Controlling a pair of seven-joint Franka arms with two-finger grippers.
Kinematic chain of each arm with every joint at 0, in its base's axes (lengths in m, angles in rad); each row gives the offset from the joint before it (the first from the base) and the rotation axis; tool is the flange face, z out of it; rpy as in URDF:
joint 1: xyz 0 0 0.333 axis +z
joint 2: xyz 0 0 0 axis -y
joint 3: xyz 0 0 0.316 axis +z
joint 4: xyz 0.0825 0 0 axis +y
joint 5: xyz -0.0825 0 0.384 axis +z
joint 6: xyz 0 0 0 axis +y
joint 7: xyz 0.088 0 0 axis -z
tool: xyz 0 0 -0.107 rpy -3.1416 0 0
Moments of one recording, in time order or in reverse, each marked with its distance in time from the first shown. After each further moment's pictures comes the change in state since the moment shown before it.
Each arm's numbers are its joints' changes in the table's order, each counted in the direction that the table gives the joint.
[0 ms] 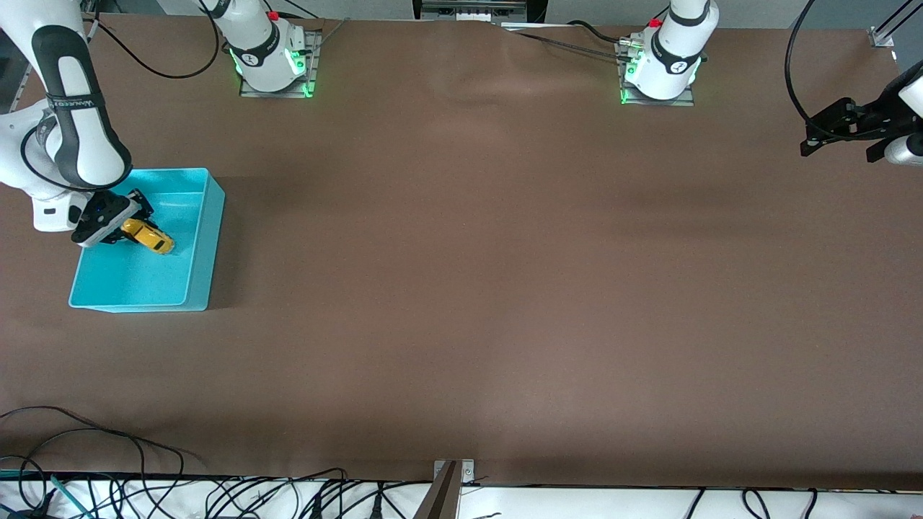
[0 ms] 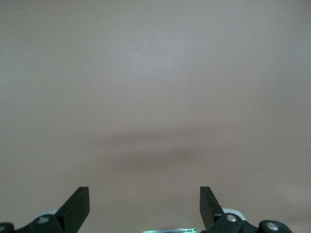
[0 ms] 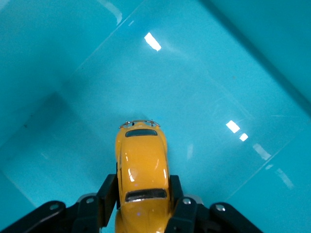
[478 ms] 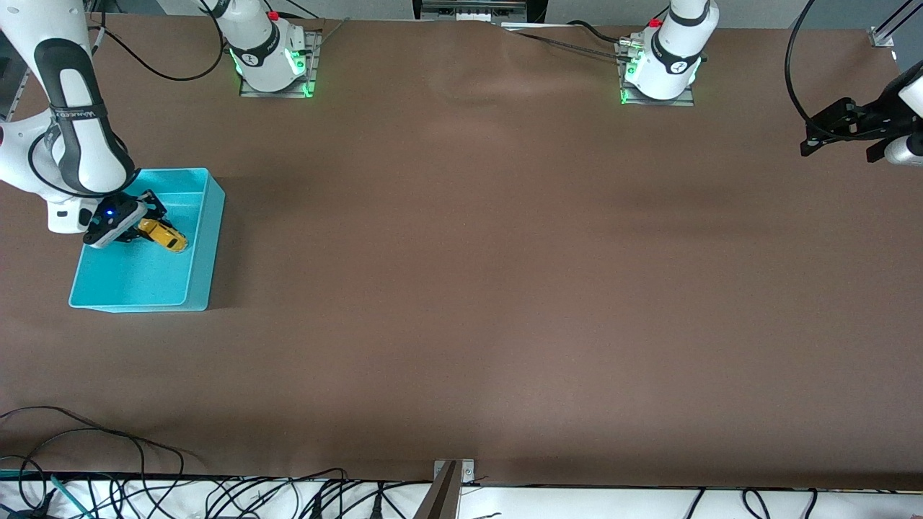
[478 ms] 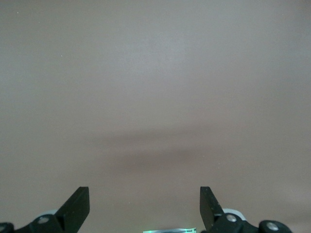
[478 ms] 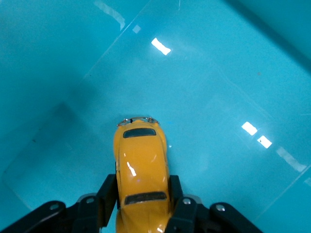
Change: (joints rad) left arm 0.000 0.000 0.000 0.000 0.000 0.000 0.000; right arm -0.005 -0.040 0.019 -0.001 0.086 0.013 -0.011
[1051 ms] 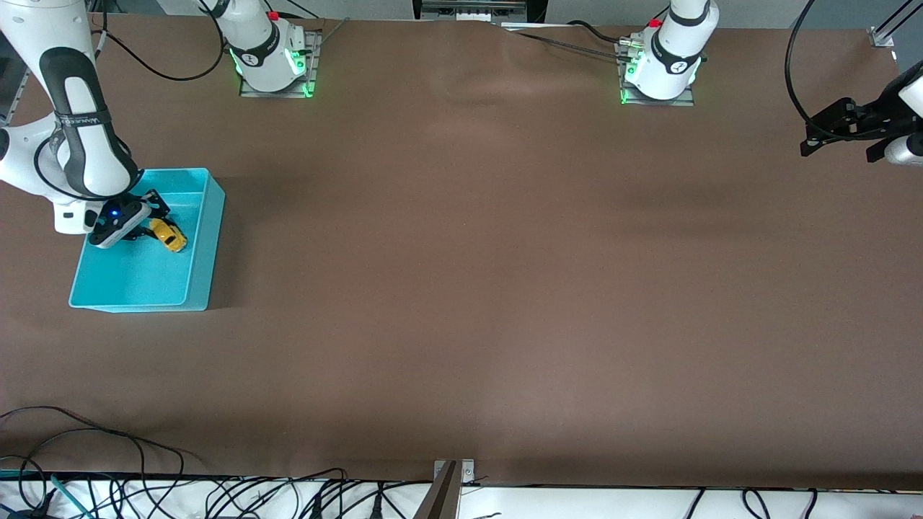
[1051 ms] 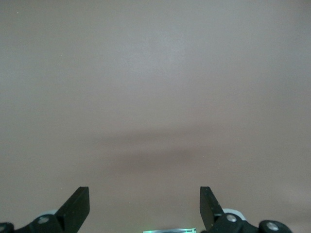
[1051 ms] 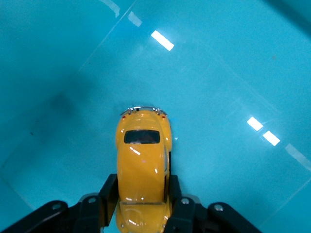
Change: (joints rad) left arm 0.000 0.000 0.000 0.000 0.000 0.000 0.000; right arm -0.007 -0.024 0.000 -0.002 0.002 0.008 -0.001
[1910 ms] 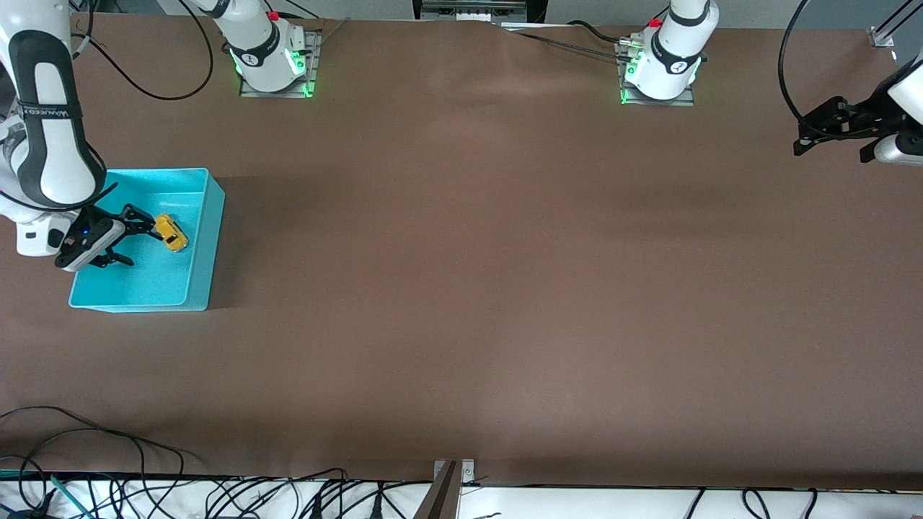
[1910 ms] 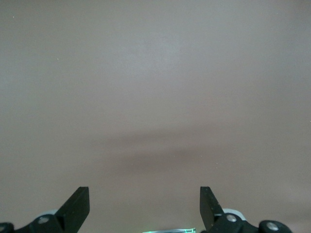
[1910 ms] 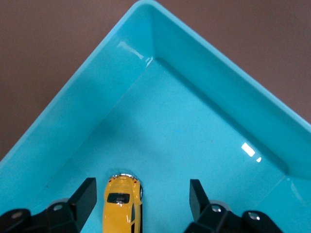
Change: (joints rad) left arm -0.001 0.000 -0.023 -0.003 0.000 0.000 -0.003; right arm 0.012 0.019 0.017 -0.242 -0.083 0.229 0.178
